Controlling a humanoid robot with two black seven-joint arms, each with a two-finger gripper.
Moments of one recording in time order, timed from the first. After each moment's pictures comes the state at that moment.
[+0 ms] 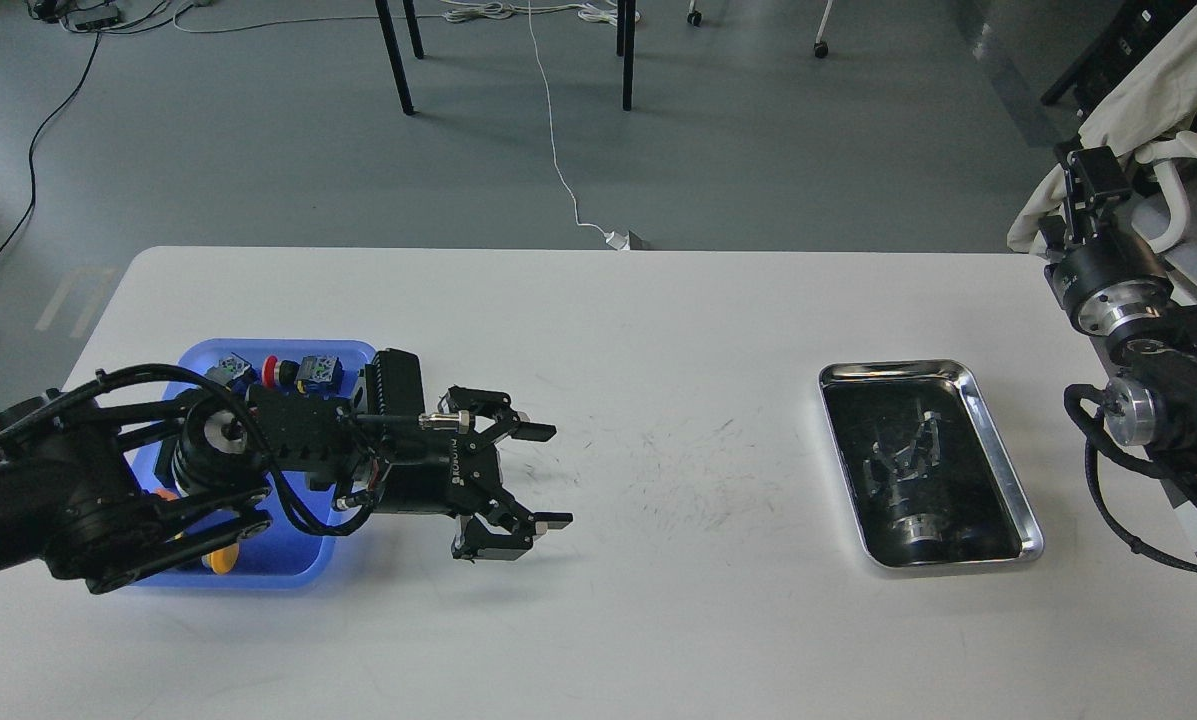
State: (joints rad) left arm -0.87 0.53 -0.10 -1.28 2.18 0.10 -0.49; right arm 0.82 -0.53 0.31 0.65 -0.26 -0.16 0.49
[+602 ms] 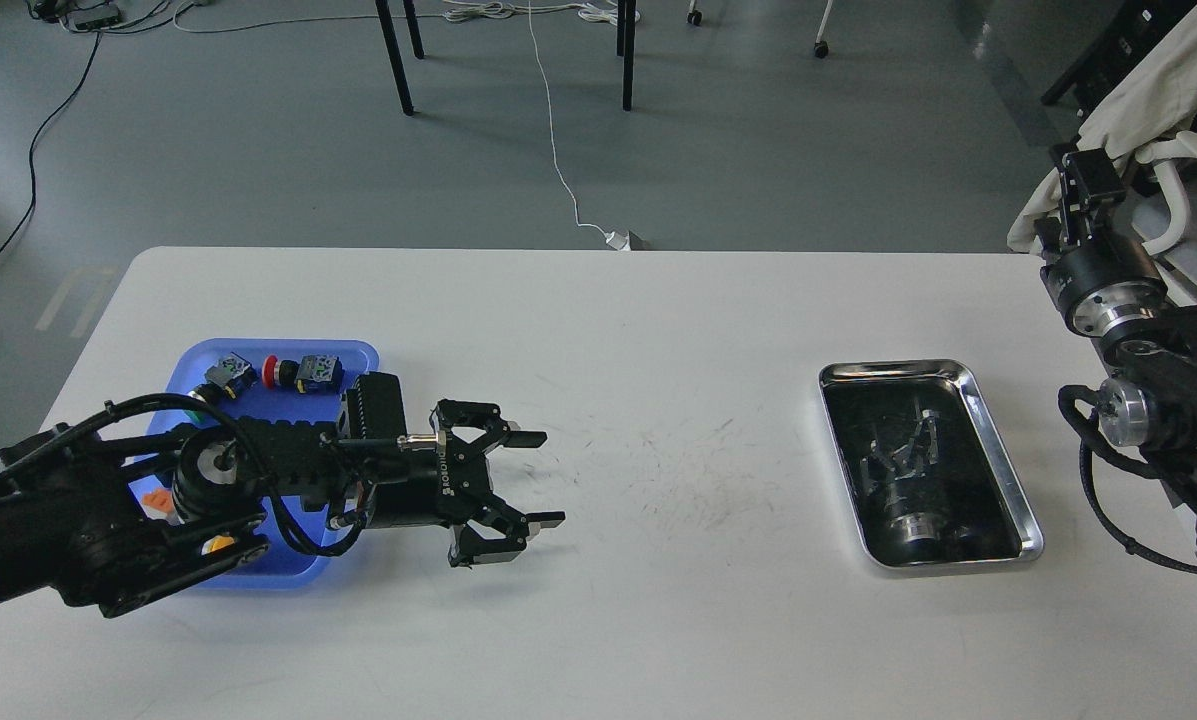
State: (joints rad) left arm -0.79 0.52 -0.10 -1.19 2.18 0.23 -0.49; right arm 0.82 -0.52 0.31 0.65 -0.26 -0.17 0.49
